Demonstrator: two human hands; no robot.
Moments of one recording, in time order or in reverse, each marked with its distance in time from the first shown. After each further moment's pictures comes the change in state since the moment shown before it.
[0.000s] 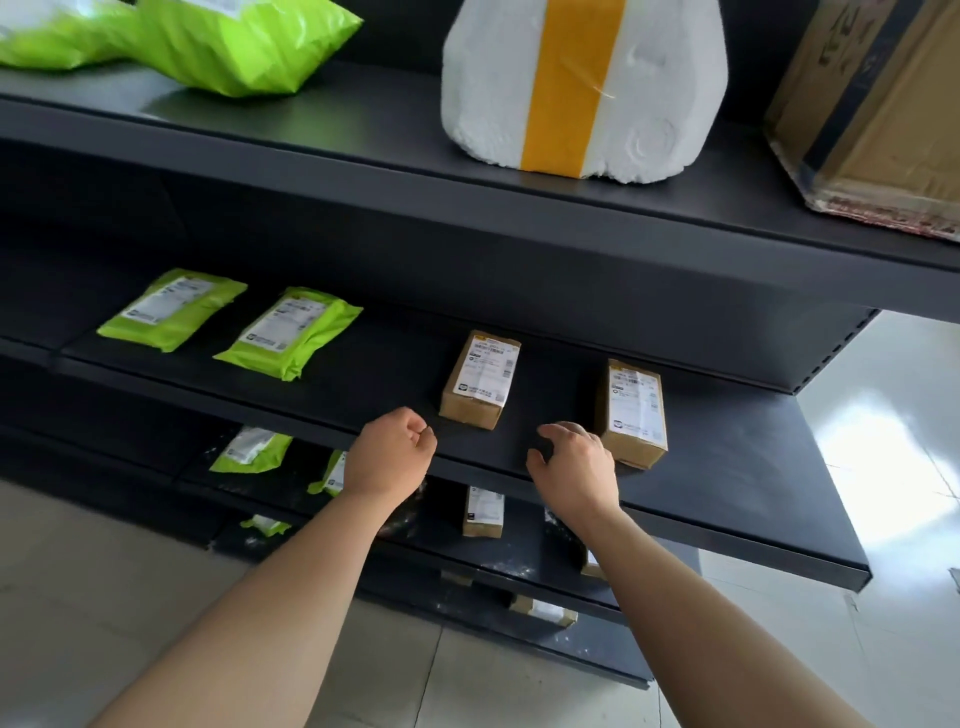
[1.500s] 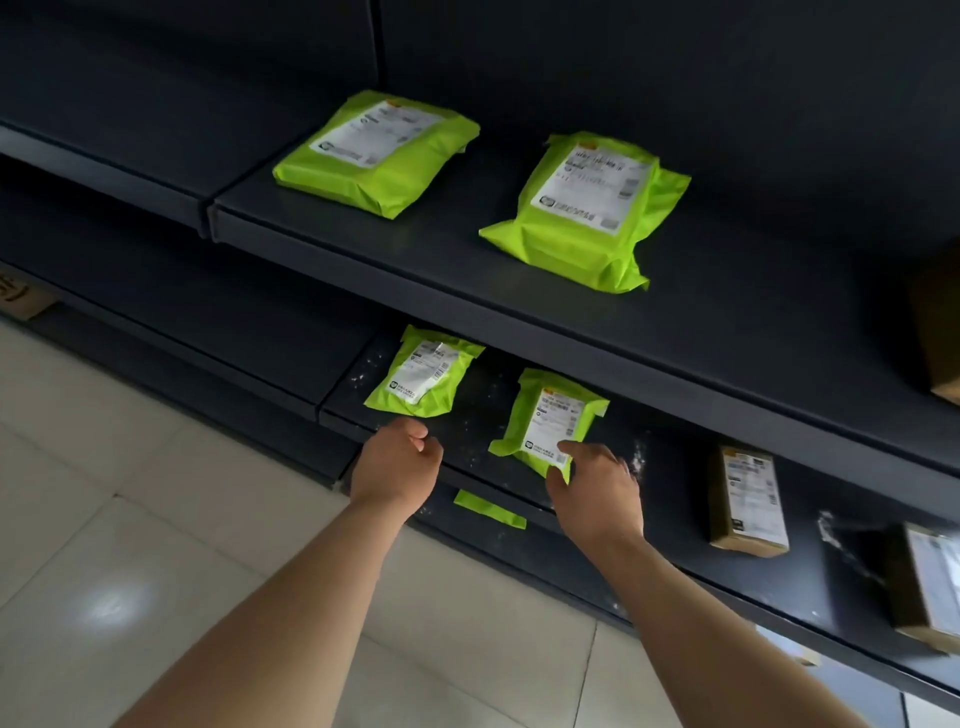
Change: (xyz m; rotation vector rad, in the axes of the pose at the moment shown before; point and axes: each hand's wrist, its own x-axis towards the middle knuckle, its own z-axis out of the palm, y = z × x) left_hand 0.119 -0.420 -0.015 -0.177 -0.018 -0.373; right_hand 0.057 -0.223 0.376 -0.001 -0.206 0.040
